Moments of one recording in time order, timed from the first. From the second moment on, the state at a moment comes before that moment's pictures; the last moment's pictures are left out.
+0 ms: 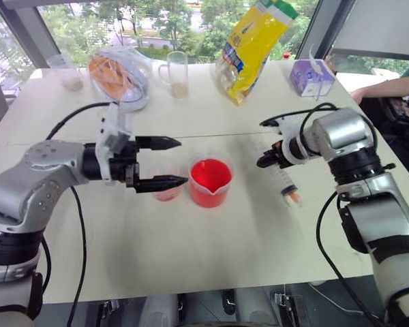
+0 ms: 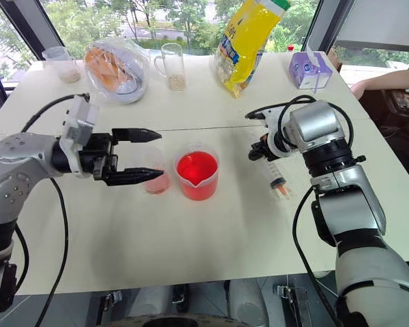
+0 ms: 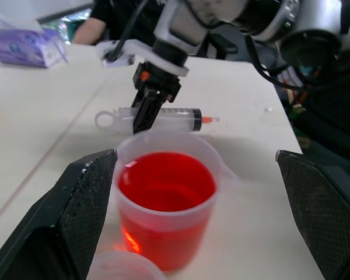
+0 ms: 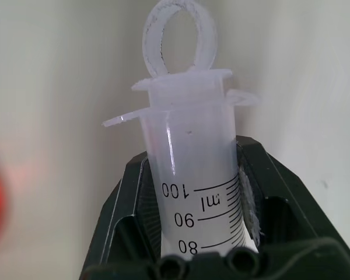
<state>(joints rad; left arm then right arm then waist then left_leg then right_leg) -0.56 0.82 0.09 -0.30 -0.80 0.68 -1.08 -1.05 -0.60 0.15 0.24 0.34 1.41 0.61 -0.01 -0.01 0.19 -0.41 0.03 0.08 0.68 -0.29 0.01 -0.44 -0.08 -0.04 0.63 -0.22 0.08</state>
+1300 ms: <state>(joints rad) -0.86 0.70 0.05 -0.08 -0.80 0.78 -1.15 -0.52 -0.22 0.06 -0.24 0.51 0.40 0.71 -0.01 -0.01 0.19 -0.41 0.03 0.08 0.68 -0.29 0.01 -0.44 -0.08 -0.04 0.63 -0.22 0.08</state>
